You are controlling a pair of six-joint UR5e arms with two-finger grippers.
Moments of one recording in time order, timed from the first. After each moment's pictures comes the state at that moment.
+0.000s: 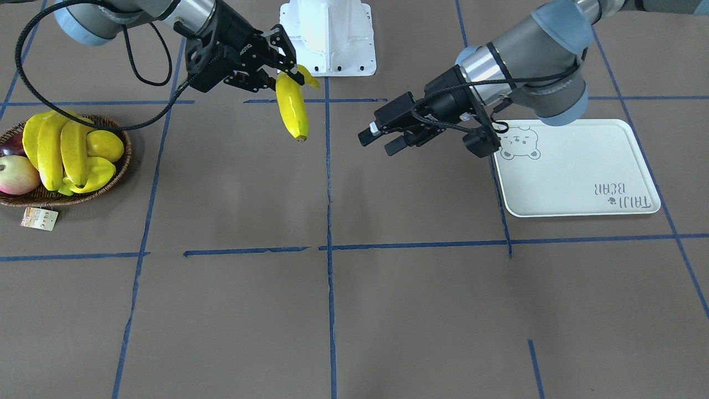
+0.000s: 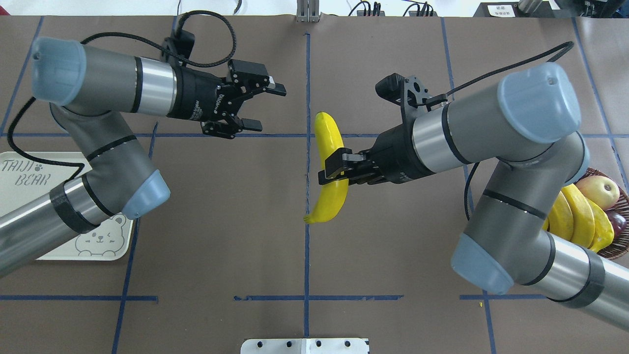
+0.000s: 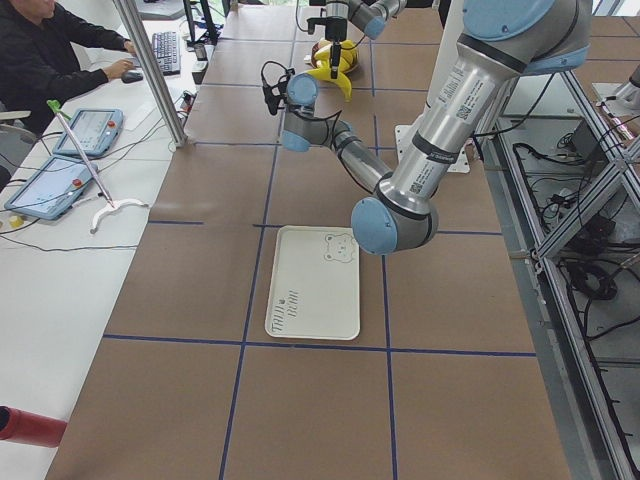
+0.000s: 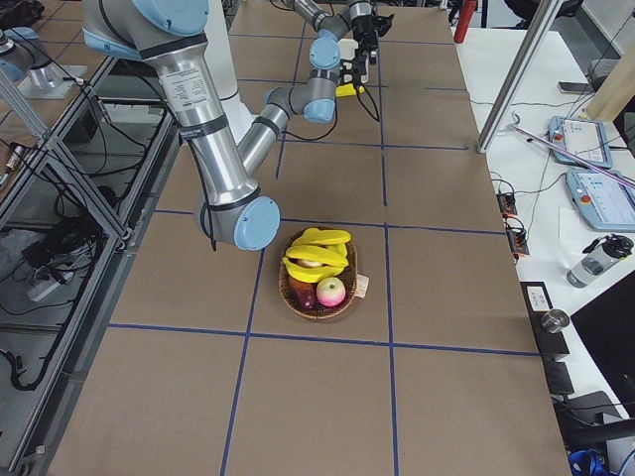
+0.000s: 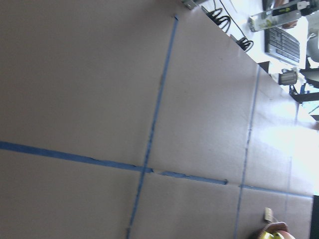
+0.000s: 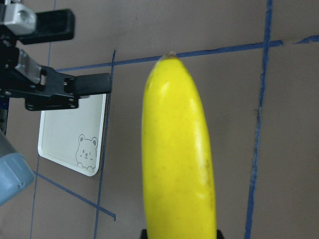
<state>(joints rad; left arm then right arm) -0.74 -2.15 -1.61 -2.72 -2.09 -2.00 0.61 -1.10 1.98 -1.00 2.14 1.38</state>
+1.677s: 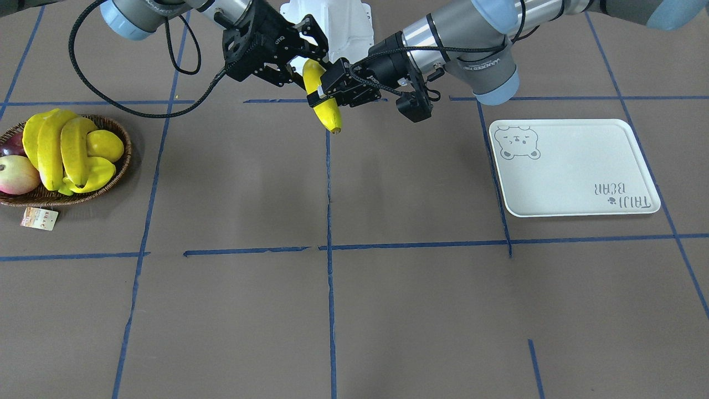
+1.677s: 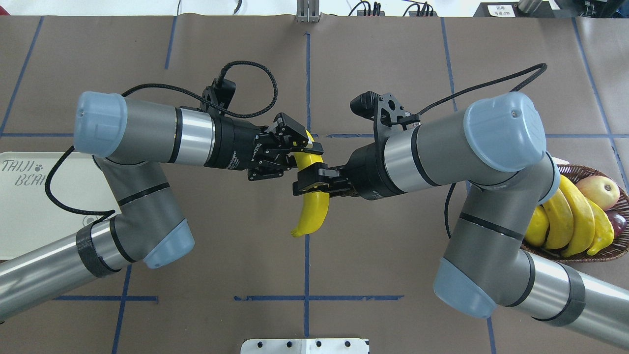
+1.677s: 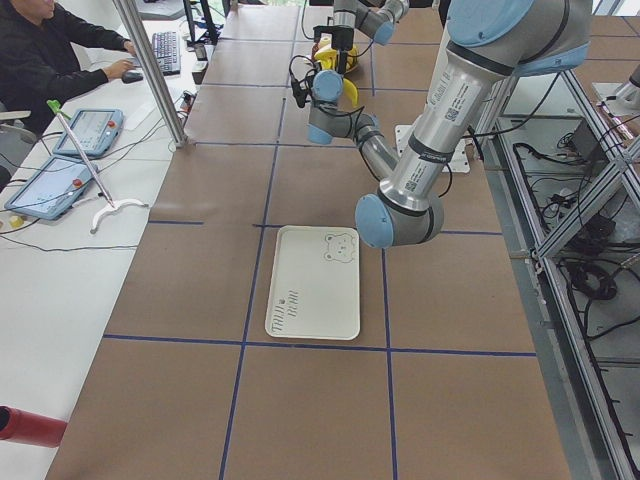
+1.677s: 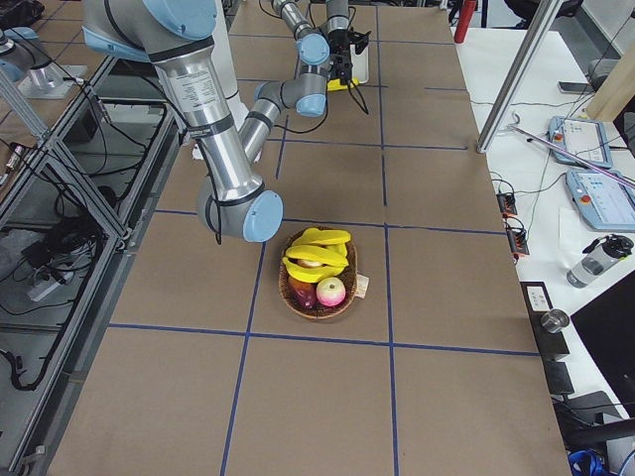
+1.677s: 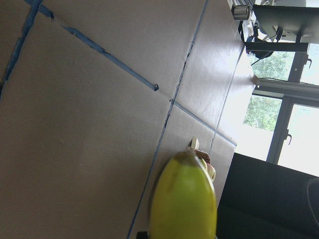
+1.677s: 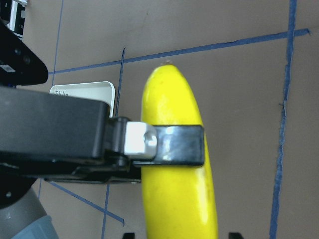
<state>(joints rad) -0.61 -2.15 -1.66 -2.72 -2.04 -2.02 0.55 -1.07 1.97 -1.01 2.05 1.40</state>
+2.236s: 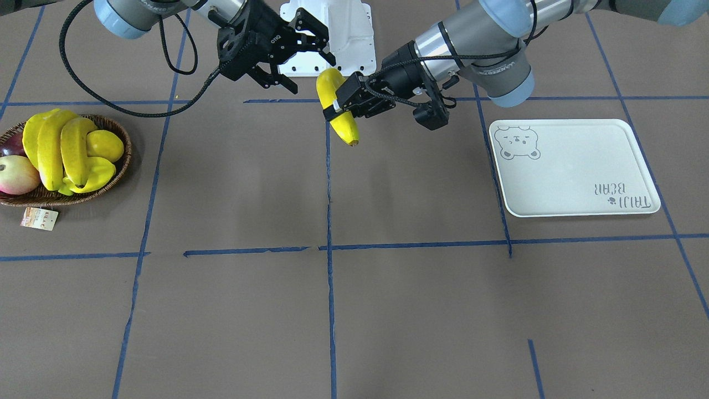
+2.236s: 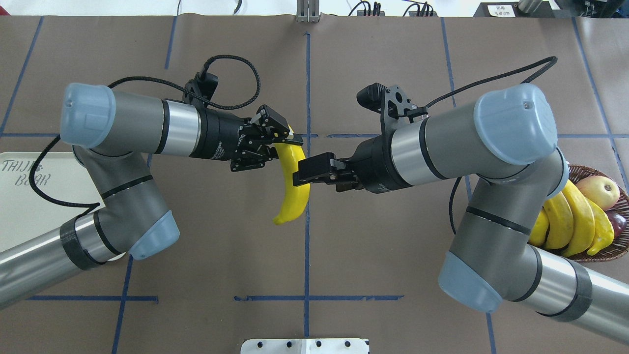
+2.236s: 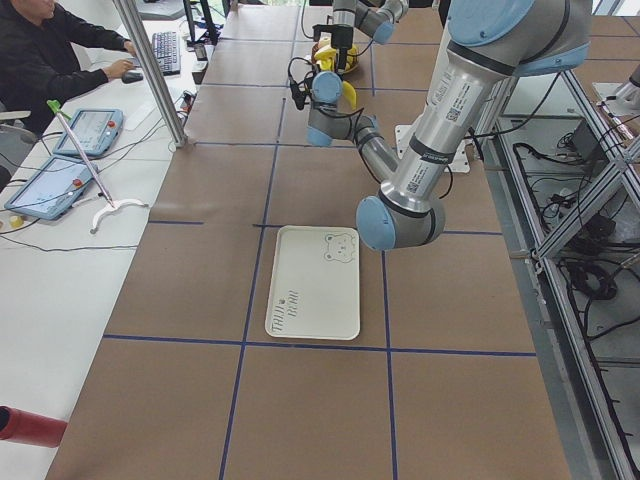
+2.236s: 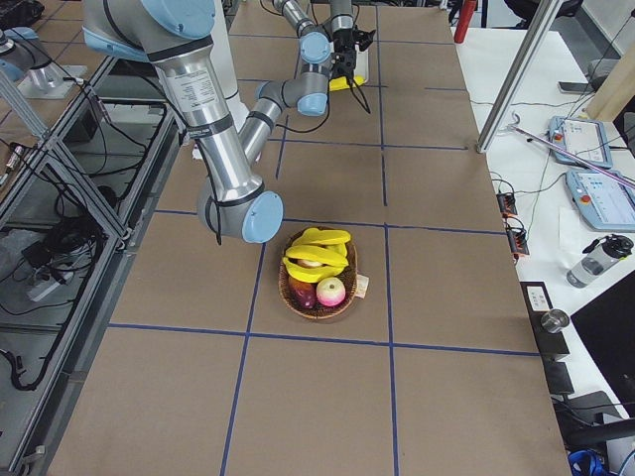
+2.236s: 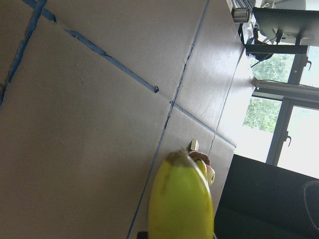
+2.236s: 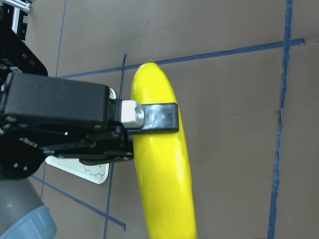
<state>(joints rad) -0.66 -2.11 -1.67 -2.61 -2.04 -1.98 0.58 -1.08 1.99 -1.02 2.06 1.41</state>
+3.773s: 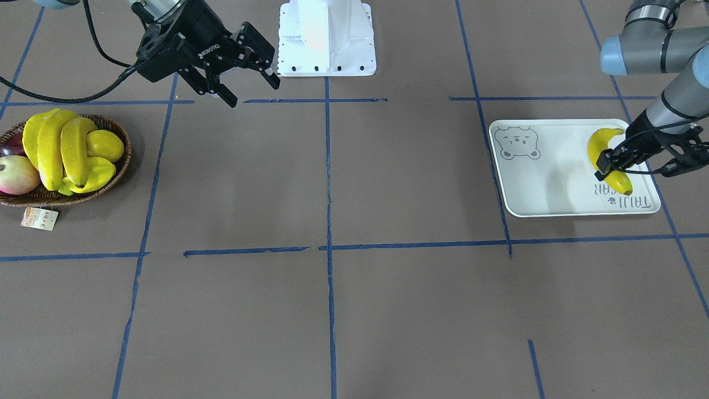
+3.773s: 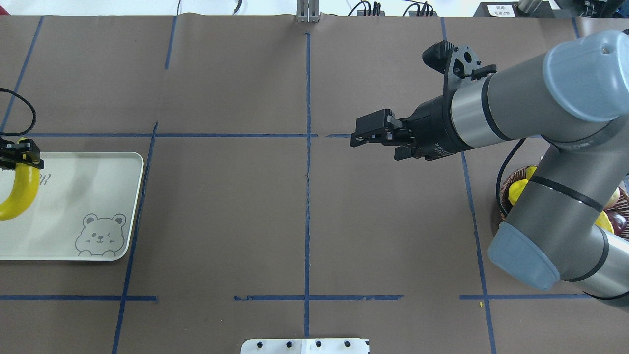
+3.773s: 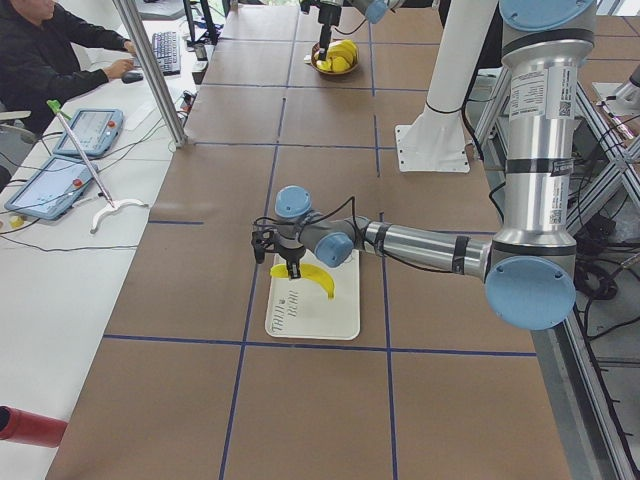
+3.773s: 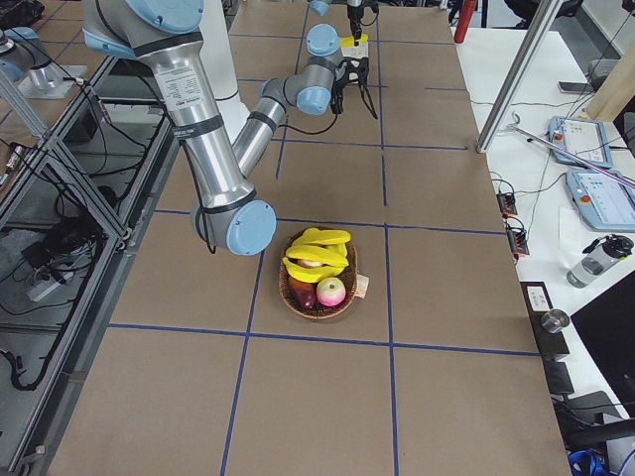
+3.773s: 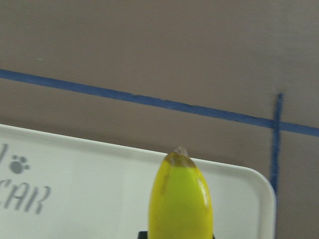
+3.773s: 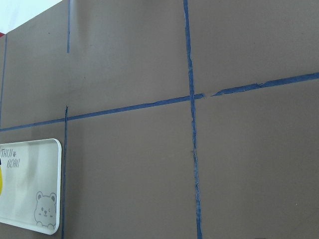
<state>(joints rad) -1.06 -1.53 -1.66 -2.05 -2.18 -0.97 0.71 -1.15 2.10 -1.24 2.06 1.41</state>
